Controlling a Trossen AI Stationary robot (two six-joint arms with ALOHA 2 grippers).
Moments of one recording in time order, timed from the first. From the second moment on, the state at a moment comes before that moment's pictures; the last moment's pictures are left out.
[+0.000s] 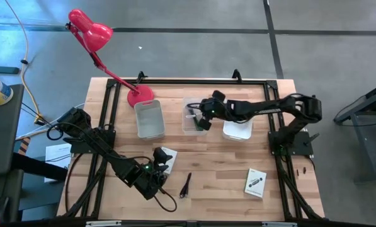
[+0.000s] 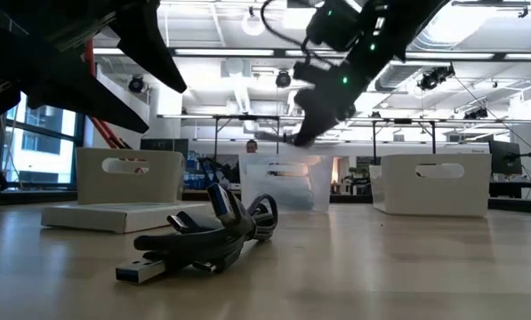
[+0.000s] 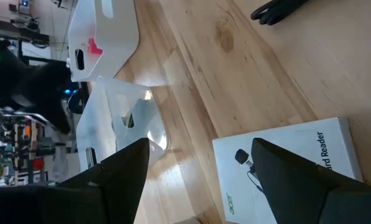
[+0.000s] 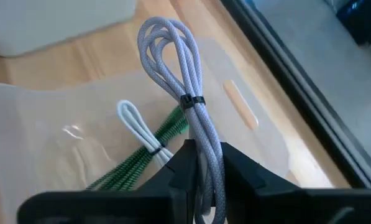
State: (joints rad) left arm -0.57 1.69 1.00 -0.48 -0.88 0.21; right arm -0.20 1.64 0.99 -0.12 0.36 0.03
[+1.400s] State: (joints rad) left arm -0.57 1.69 1.00 -0.43 -0.80 0.23; right arm 0.01 1.62 0.99 -0.09 0.35 -0.19
